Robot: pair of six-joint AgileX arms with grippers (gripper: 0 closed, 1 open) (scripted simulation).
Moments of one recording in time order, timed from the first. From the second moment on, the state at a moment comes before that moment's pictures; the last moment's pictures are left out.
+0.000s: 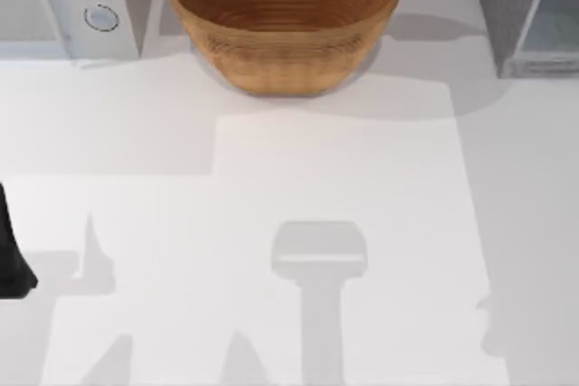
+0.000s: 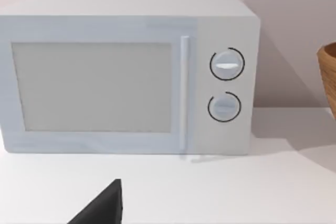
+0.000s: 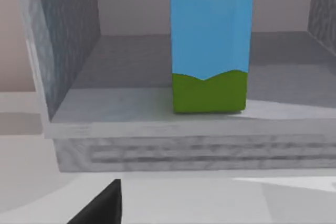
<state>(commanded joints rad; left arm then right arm) 0.00 0.00 0.00 0.00 0.00 0.00 -0.46 1.59 0.14 1.40 -0.45 0.02</state>
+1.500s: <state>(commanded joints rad) 0.00 0.00 0.00 0.00 0.00 0.00 -0.27 2.11 0.89 1.24 -0.24 0.01</state>
